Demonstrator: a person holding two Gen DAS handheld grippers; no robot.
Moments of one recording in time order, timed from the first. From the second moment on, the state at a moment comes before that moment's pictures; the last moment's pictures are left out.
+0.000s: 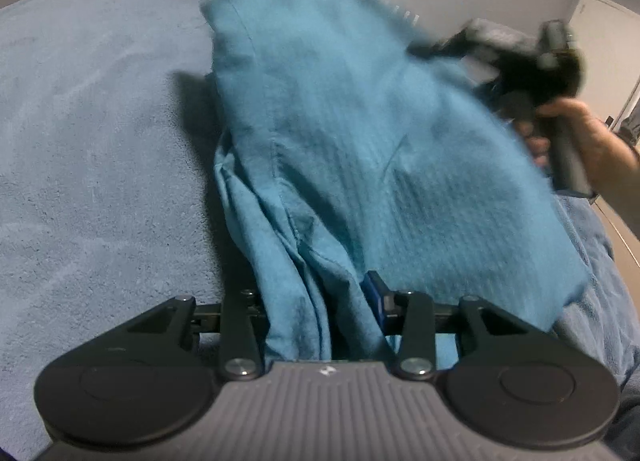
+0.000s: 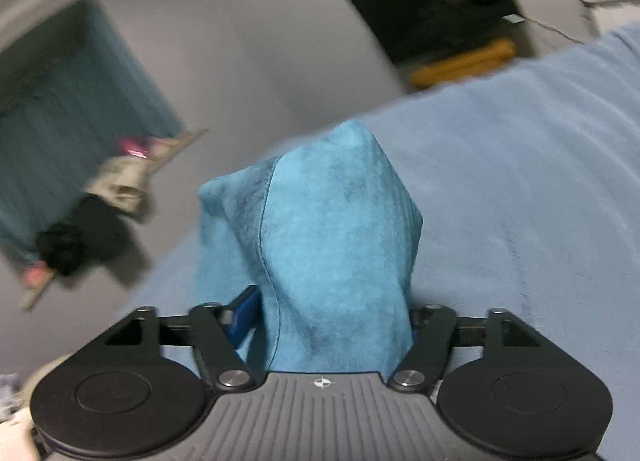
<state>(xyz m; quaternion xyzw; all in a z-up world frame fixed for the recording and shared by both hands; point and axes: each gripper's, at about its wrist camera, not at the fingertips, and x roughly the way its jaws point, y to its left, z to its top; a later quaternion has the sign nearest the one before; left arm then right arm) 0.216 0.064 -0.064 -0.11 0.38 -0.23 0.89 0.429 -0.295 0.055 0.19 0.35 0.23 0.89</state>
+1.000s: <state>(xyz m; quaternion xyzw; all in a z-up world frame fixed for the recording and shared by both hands) 0.119 0.029 0.007 0.07 0.18 -0.19 0.96 0.084 -0.220 0.009 -0.10 0.30 0.07 0.95</state>
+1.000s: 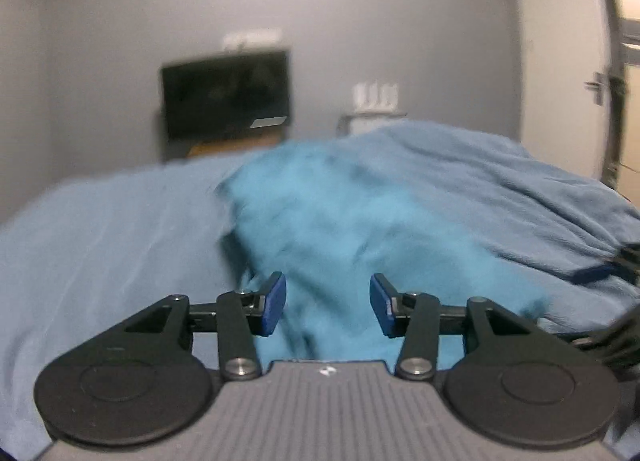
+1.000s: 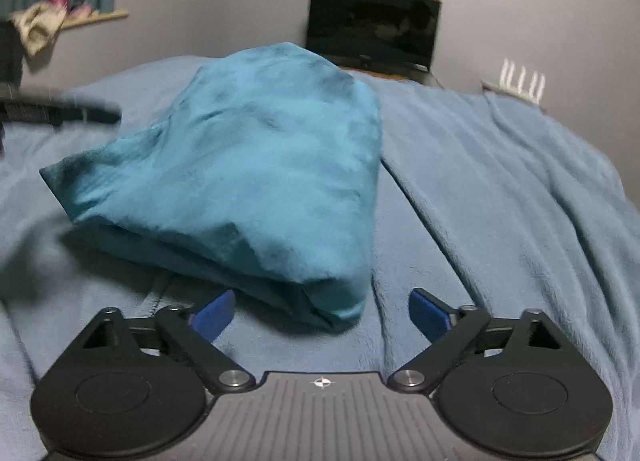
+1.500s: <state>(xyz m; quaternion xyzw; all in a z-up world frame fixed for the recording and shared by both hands) 0.153 0.014 -0.061 0.12 0.26 -0.19 0.94 0.121 -0.204 -0.026 -0.14 0.26 -0.01 0.96</state>
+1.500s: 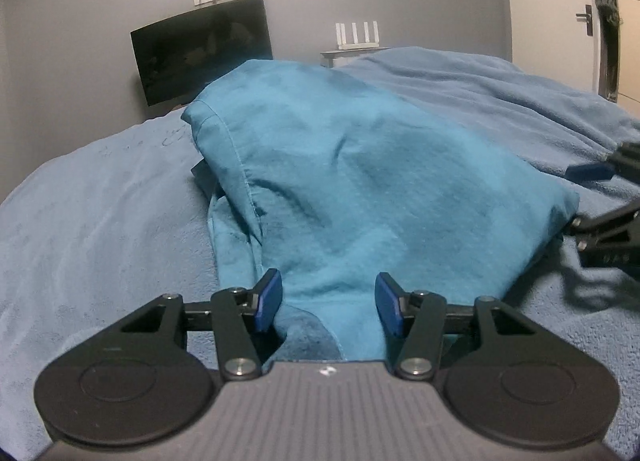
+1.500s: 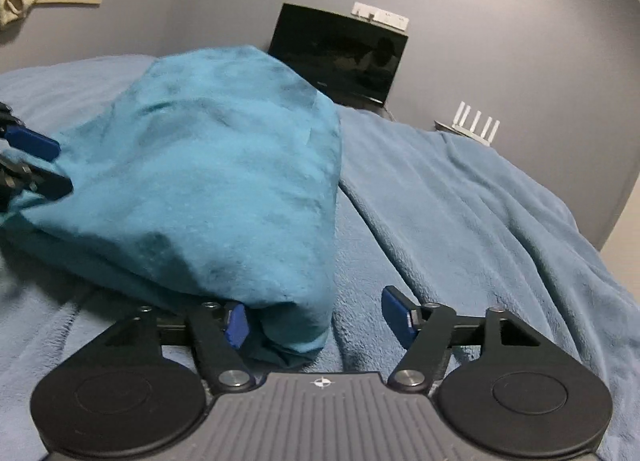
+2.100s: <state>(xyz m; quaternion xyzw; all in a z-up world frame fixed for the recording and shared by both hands) 0.162 0.019 -0.068 0.13 0.28 -0.20 0.93 0.134 -0.256 -0.044 0.09 0.31 0.00 0.94</state>
